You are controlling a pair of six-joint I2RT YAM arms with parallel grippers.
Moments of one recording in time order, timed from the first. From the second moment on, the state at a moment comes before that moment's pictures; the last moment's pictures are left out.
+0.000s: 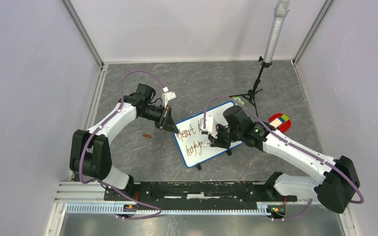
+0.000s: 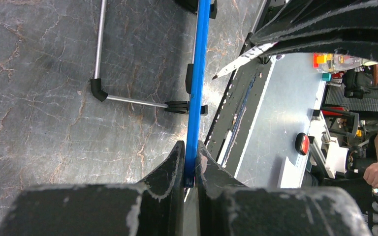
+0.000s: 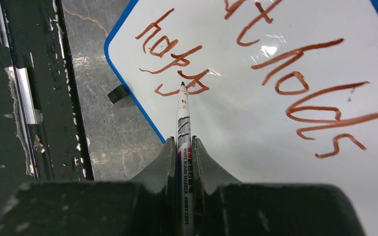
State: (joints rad) left arm -0.28 1.51 1.07 -0.75 0.99 0.19; right arm 0.79 1.18 0.85 -0.50 -0.42 -0.51
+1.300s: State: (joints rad) left arm -0.28 1.51 1.07 -0.75 0.99 0.19; right arm 0.69 1.16 0.83 -0.52 -0.44 -0.53
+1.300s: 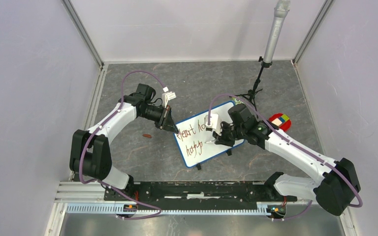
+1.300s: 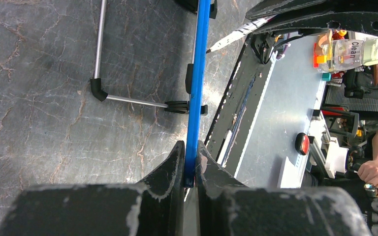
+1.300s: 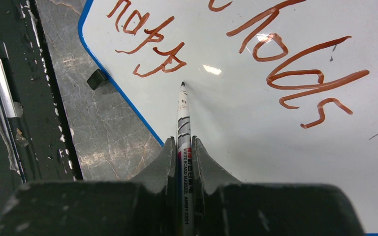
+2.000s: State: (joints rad) left arm -0.28 1.51 1.07 -0.75 0.99 0.19; right arm 0.69 1.16 0.83 -0.52 -0.39 -0.55
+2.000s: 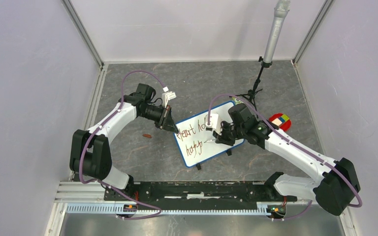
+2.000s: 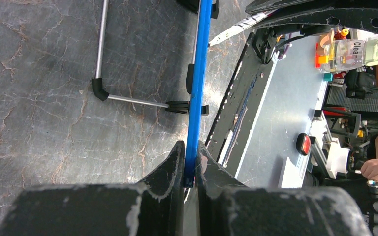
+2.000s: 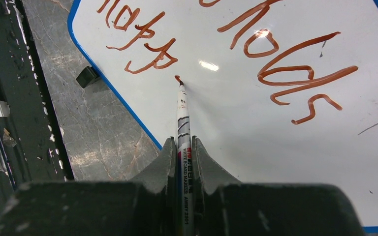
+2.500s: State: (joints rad) left arm -0.28 1.51 1.07 -0.76 0.98 0.19; right arm 0.71 1.16 0.82 -0.52 -0.40 -0.55
